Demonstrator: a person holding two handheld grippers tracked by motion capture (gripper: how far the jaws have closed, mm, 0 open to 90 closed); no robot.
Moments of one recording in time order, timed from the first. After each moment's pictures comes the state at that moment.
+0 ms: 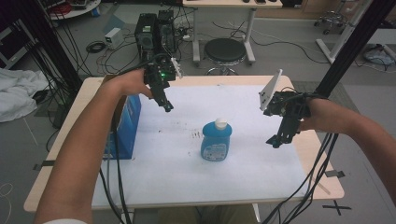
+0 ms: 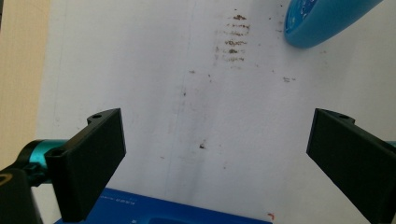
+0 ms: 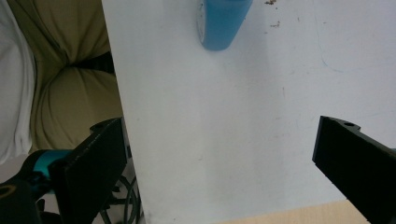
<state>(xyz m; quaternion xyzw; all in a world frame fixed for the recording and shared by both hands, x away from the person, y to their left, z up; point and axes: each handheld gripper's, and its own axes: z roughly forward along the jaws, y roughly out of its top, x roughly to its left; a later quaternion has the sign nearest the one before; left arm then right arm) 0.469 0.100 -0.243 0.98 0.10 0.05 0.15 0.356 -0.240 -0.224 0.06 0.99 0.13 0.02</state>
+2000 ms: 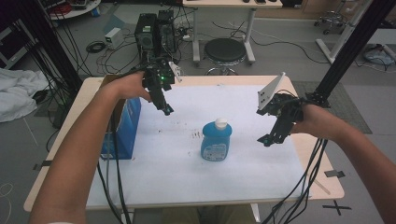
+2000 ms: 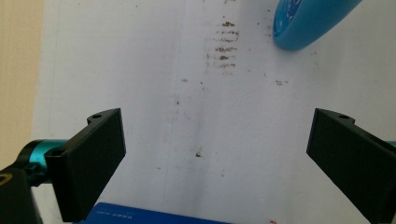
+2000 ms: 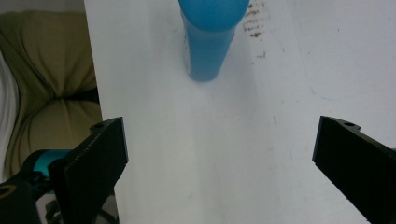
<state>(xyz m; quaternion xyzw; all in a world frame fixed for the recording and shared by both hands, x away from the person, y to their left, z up) 0.462 0.101 -0.249 0.98 0.07 0.05 0.17 0.364 -0.242 -0.247 0.07 0.97 0.22 0.04</state>
